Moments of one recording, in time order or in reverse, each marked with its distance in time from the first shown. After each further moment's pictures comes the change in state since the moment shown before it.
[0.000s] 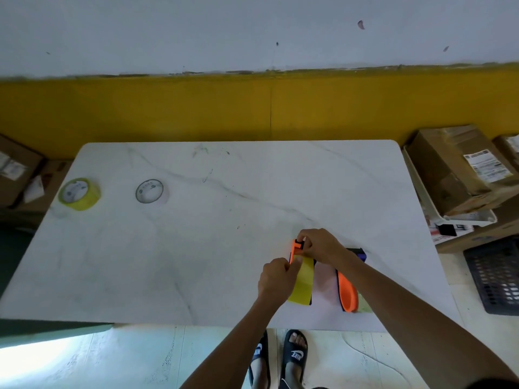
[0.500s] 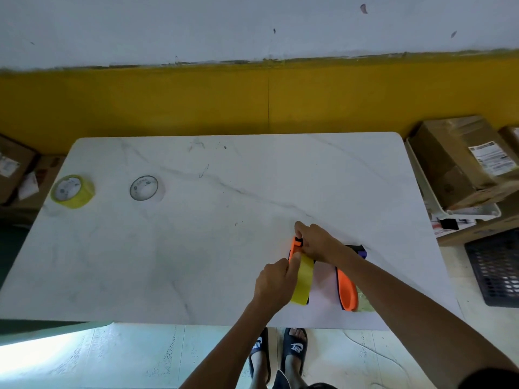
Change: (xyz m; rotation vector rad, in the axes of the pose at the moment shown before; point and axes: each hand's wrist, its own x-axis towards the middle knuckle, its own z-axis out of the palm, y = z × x) left_hand -0.011 0.002 -0.010 -0.043 -0.211 -0.042; right_hand 0.008 0.003 0.004 -0.038 0.021 -0.173
